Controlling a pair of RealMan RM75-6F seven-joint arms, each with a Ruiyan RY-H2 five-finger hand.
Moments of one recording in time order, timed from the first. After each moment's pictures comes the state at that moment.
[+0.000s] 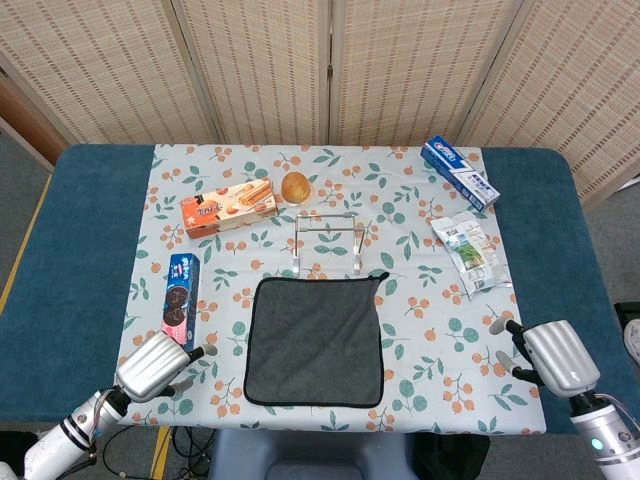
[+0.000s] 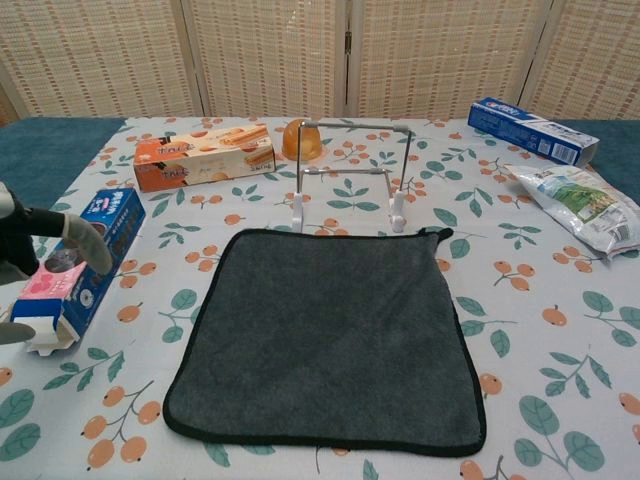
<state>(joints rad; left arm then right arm) -0.44 -1.16 0.04 -1.67 1.88 1.14 0.10 0.16 -1.02 0.00 -1.69 -1.70 1.37 0.04</state>
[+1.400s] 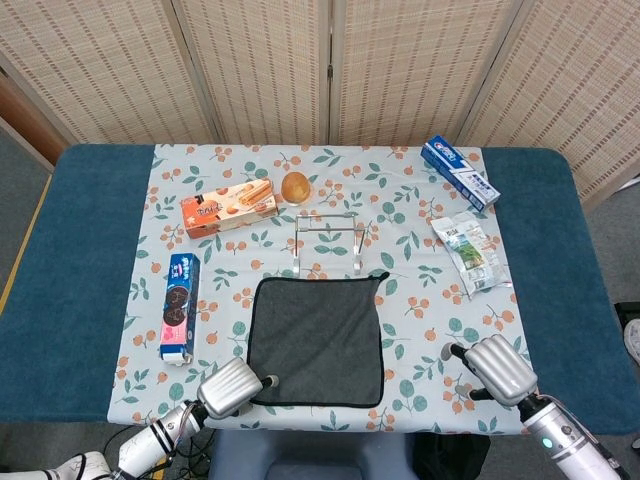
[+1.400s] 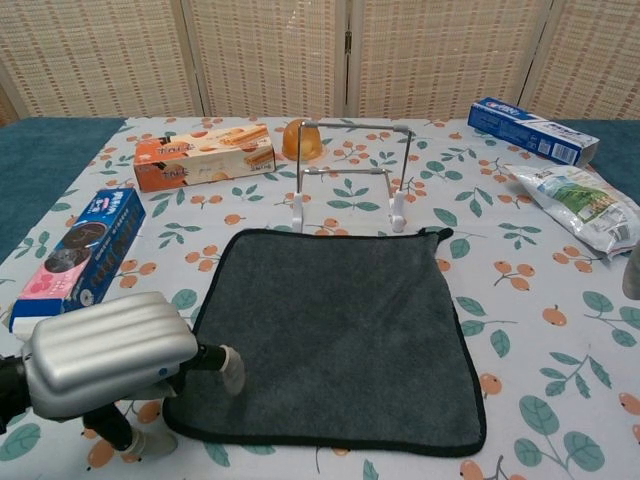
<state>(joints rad) -0.53 -1.56 0.08 -1.49 1.77 1.00 0.31 0.27 -1.14 -0.09 -1.64 -1.77 1.24 -0.02</state>
